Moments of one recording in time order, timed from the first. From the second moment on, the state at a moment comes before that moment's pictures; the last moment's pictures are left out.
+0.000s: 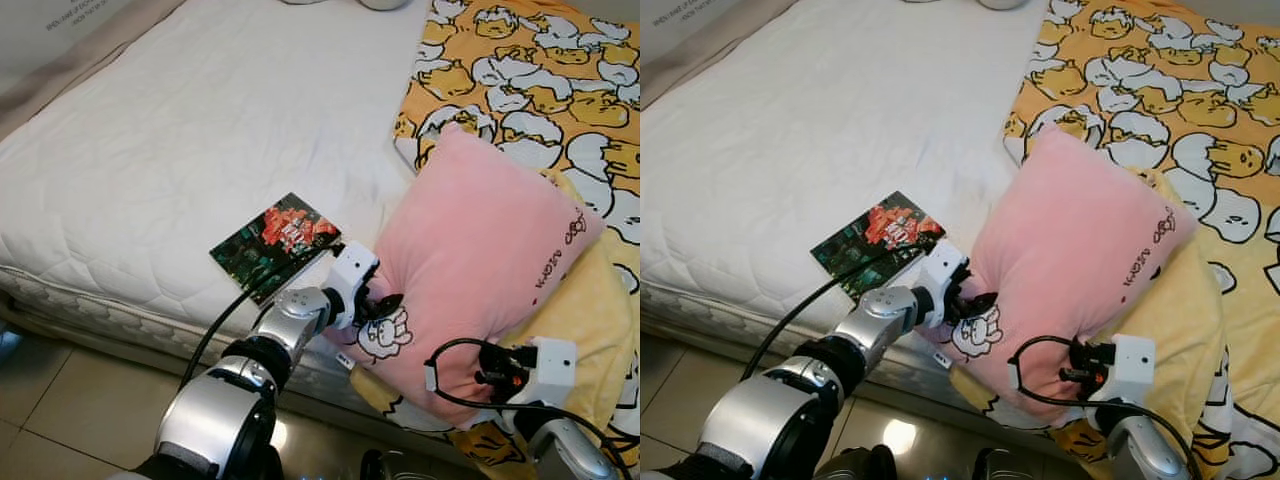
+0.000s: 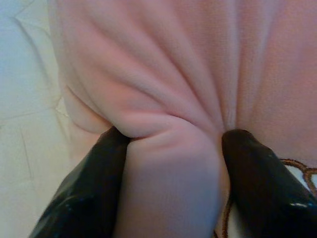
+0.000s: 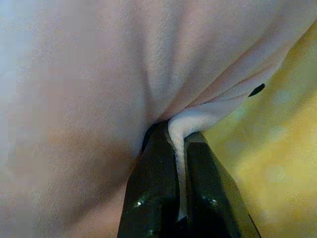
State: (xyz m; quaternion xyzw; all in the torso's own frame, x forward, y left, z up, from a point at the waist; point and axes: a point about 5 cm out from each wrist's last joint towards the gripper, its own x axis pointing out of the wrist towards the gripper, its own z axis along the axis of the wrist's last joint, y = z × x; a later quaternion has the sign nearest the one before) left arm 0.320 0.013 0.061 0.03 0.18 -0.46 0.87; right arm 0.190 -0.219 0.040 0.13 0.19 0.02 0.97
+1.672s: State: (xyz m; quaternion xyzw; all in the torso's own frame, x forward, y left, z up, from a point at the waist) left arm 0.376 0.061 0.162 0.02 -0.02 -0.38 0.93; right arm 0.309 -0.216 0.091 0.14 0.02 0.00 0.99
